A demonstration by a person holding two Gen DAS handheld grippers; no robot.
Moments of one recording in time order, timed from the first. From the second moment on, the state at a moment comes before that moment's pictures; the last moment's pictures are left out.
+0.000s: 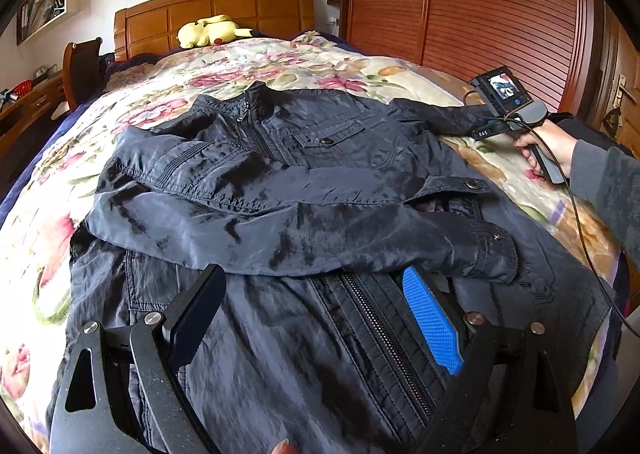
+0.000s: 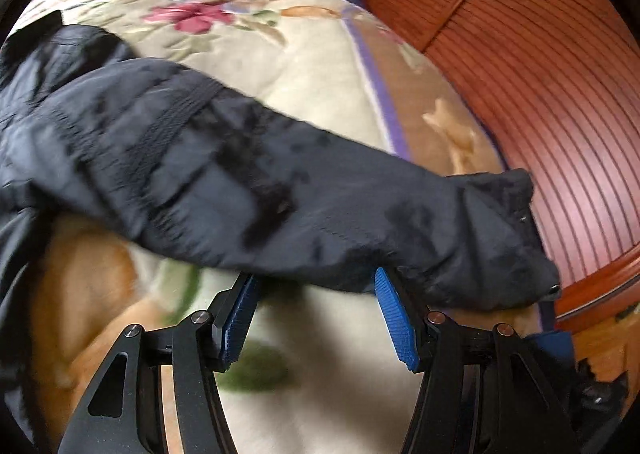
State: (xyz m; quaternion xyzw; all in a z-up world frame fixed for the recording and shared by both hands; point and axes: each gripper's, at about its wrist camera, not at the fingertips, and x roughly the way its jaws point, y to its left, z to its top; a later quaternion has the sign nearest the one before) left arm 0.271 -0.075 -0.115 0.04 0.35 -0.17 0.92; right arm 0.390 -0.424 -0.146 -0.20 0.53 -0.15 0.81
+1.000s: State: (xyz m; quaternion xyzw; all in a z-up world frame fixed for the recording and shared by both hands) left arm 0.250 -0.049 -0.093 0.01 0.32 -0.16 0.94; right arm 0.279 -0.239 -0.031 -0.22 0.34 0.06 0.91
